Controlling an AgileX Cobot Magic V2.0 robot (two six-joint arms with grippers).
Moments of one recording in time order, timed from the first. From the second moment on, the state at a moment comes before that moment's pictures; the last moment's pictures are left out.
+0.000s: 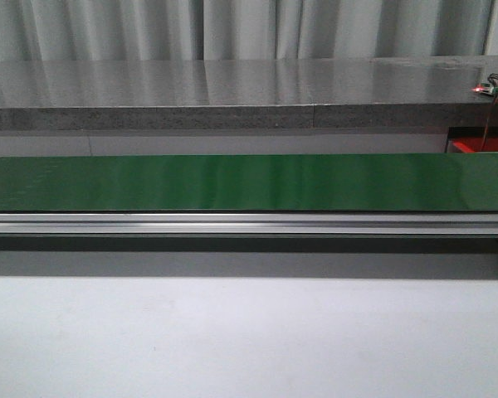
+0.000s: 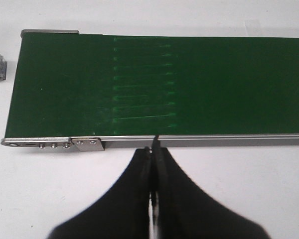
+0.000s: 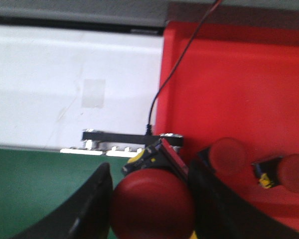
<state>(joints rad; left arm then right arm) 0.02 1.05 -1.00 -0.19 0.87 0.10 -0.16 1.78 -1.72 0.14 0.96 -0.18</state>
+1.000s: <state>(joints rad) 0.02 1.05 -1.00 -0.19 0.87 0.10 -0.23 2.28 -2.14 0.18 1.02 -0.18</state>
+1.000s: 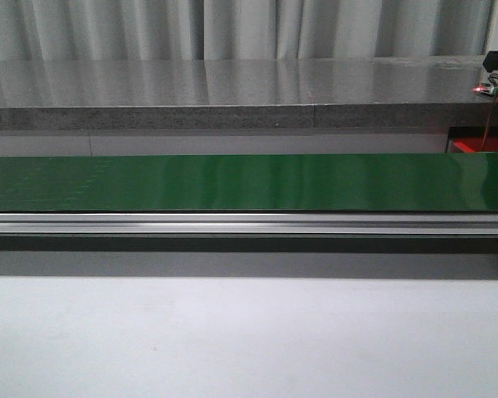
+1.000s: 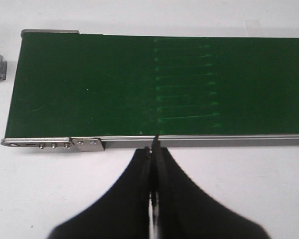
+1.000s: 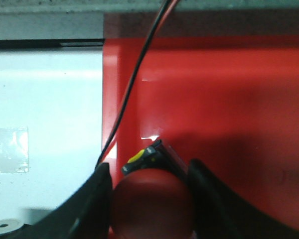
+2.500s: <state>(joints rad) 0.02 1.05 -1.00 -0.19 0.87 0.10 -0.24 2.04 -2.14 0.29 1.22 -0.20</state>
